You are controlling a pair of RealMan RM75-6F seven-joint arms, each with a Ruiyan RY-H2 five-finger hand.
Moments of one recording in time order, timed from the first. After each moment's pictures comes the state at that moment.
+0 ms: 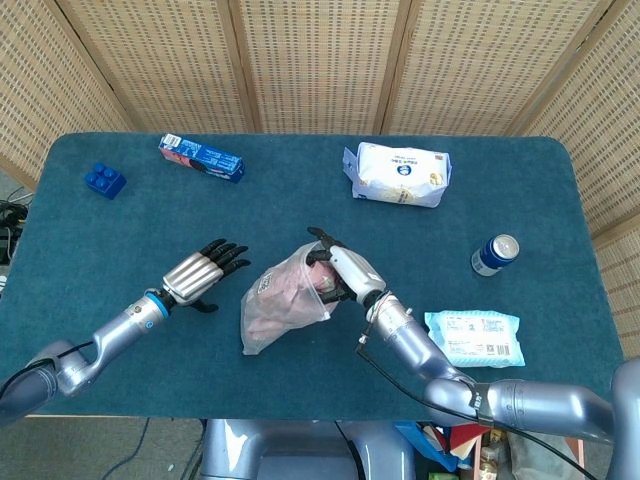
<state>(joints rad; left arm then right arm) -0.81 -1.55 0.06 -0.98 1.68 0.92 -0.31 0.97 -1.43 0.35 -1.78 -0.65 0.84 0.07</state>
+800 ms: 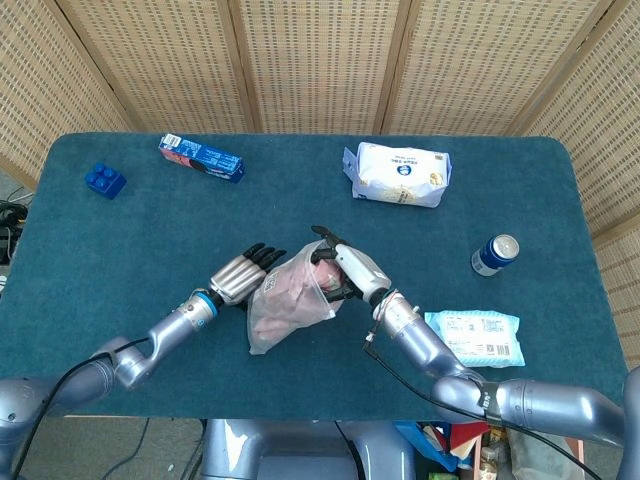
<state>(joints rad) -0.91 -1.73 -0.03 -0.94 1.55 0.77 -0.17 0.94 -1.42 0.36 -1.77 -0.70 0.80 0.11</state>
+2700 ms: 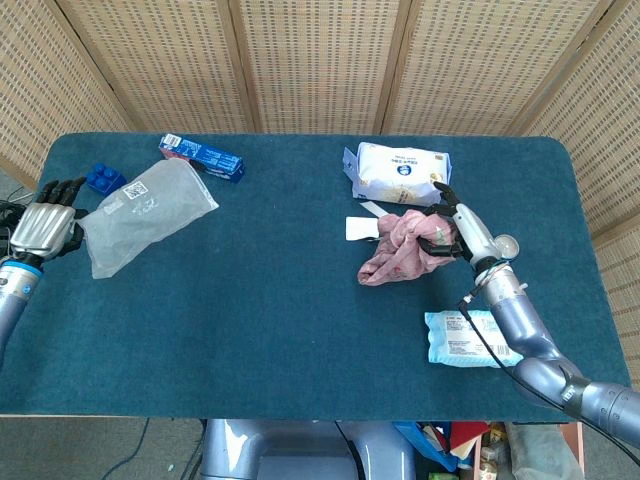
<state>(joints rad) -0.63 -1.39 -0.01 -0.68 1.42 0.91 -0.40 0.72 -1.17 0.39 -1.64 -0.81 0.77 0.33</state>
